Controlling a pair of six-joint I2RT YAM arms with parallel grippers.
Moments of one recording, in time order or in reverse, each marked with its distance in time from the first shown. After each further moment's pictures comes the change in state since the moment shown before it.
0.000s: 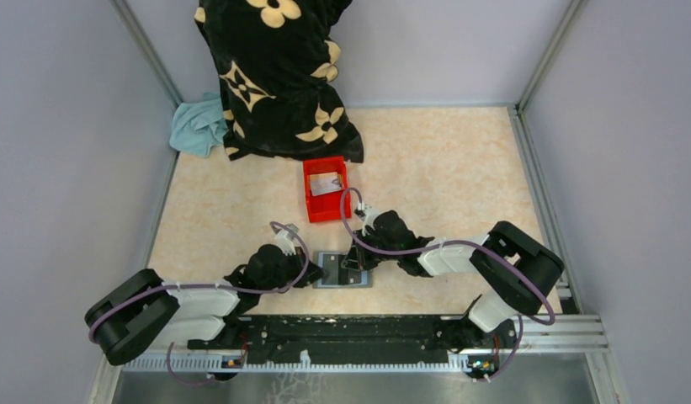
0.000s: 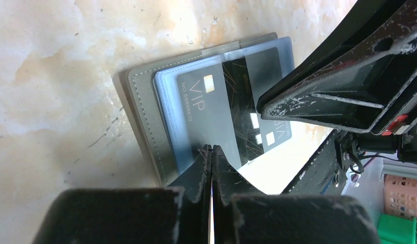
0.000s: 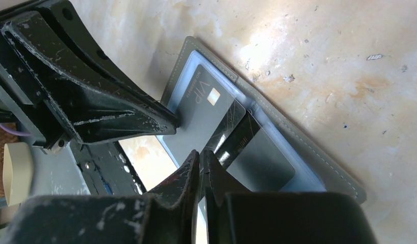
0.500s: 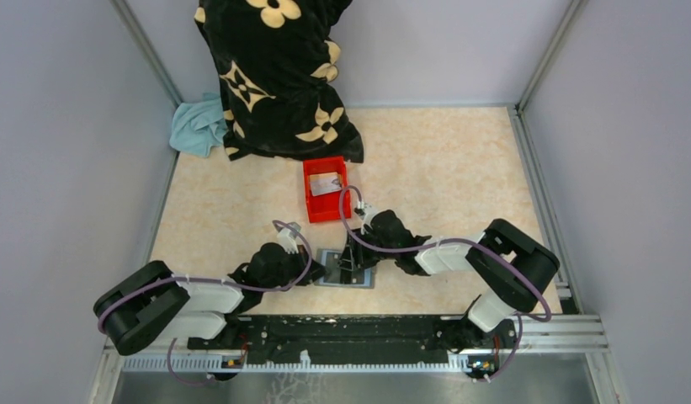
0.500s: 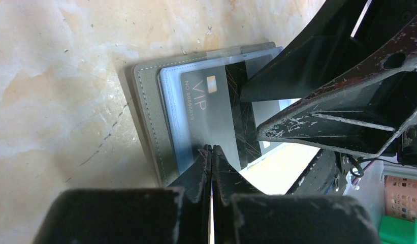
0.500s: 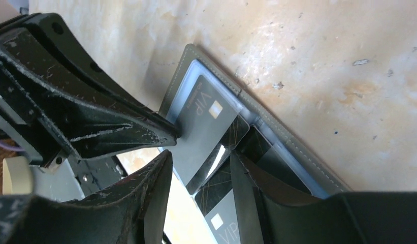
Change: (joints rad) left arm 0.002 0.087 0.016 0.082 0.004 0.008; right arm 0.004 0.029 0.017 -0.002 0.033 0.029
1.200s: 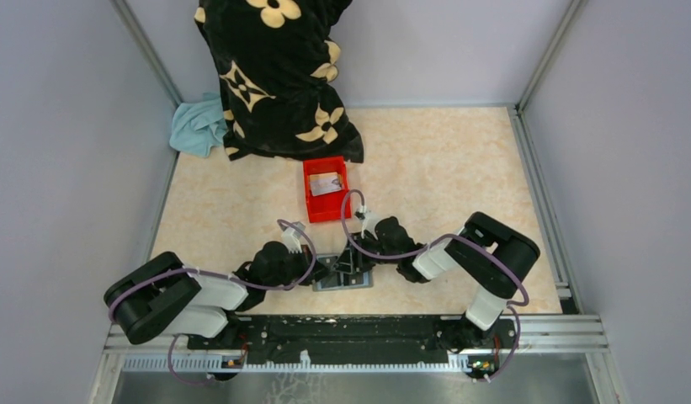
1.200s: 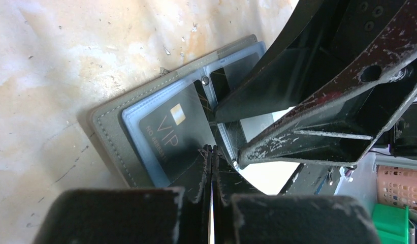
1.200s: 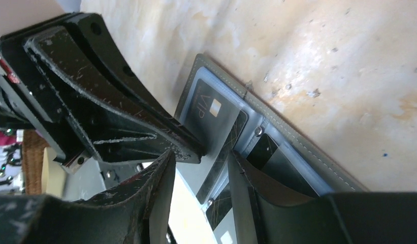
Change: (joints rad) left arm 0.000 0.095 0.016 0.091 0.048 0.000; right arm 0.002 0.116 -0.074 0.321 -0.074 0.096
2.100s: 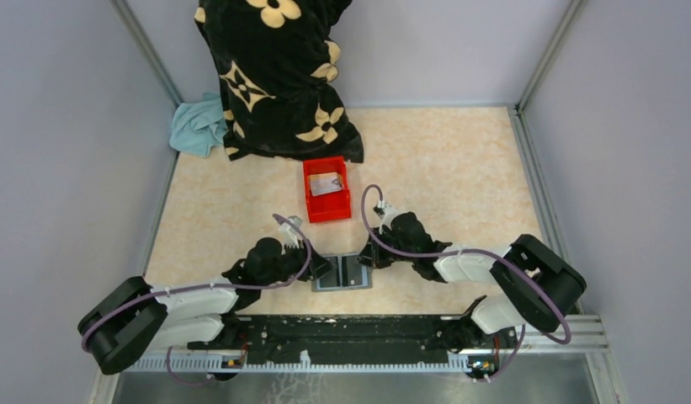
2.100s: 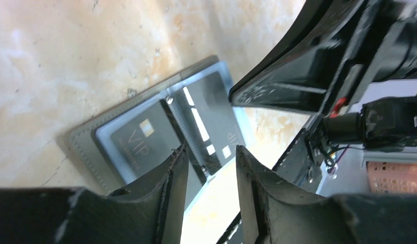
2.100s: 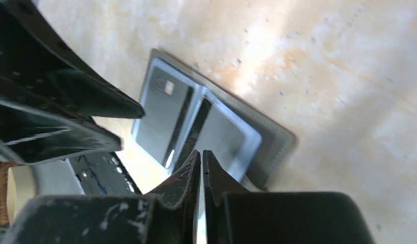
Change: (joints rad) left arm 0.004 -0.229 0.029 -0.190 0.023 0.031; right arm -0.087 -0.275 -0.047 -0.299 0.061 -0.090
